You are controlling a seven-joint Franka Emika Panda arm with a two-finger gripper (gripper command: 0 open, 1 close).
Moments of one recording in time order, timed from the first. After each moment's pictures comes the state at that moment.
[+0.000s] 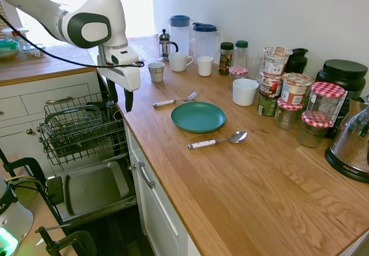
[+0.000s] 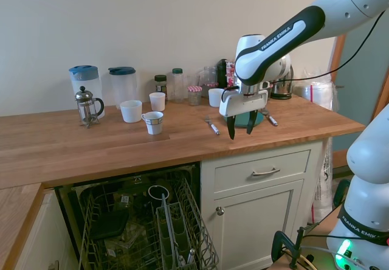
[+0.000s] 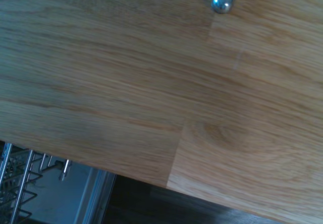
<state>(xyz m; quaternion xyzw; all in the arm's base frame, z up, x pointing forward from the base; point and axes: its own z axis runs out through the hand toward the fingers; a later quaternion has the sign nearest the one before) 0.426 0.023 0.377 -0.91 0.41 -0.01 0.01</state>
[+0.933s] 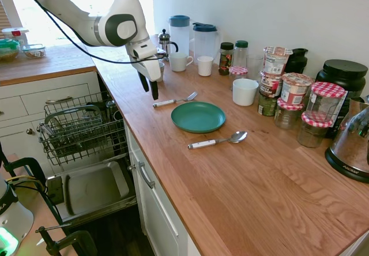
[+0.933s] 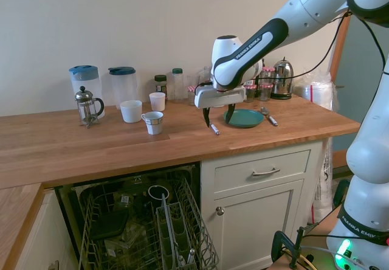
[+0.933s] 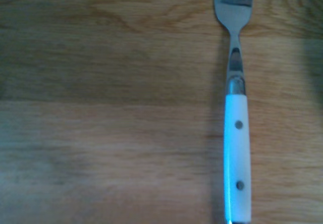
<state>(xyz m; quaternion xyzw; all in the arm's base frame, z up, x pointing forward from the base) 0.544 0.038 0.369 -0.85 0.52 -0.10 0.01</state>
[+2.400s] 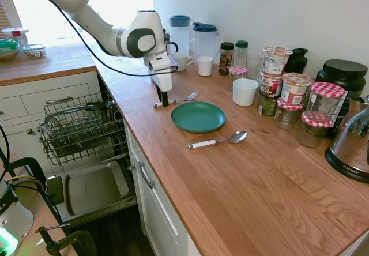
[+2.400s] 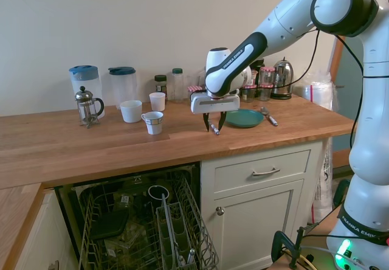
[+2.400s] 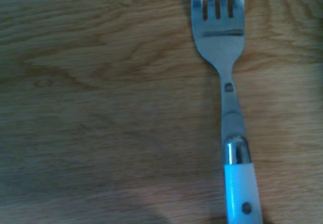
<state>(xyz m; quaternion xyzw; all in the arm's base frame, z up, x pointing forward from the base) 0.587 0.012 0.332 -0.81 0.58 -0.08 0.02</state>
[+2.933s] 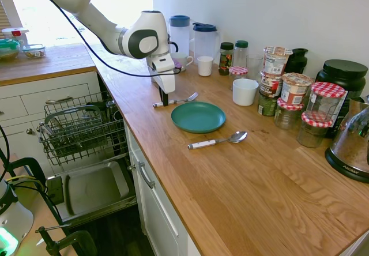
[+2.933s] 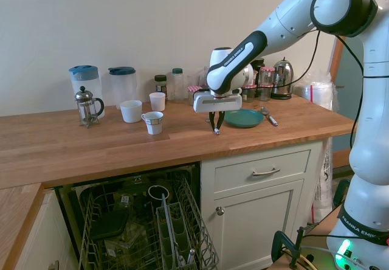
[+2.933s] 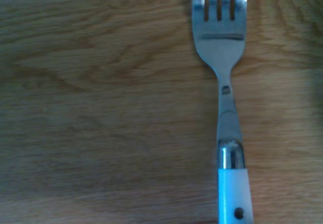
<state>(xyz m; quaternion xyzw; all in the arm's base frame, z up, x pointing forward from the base) 0.587 0.002 0.333 -0.82 0.57 -0.06 0.03</state>
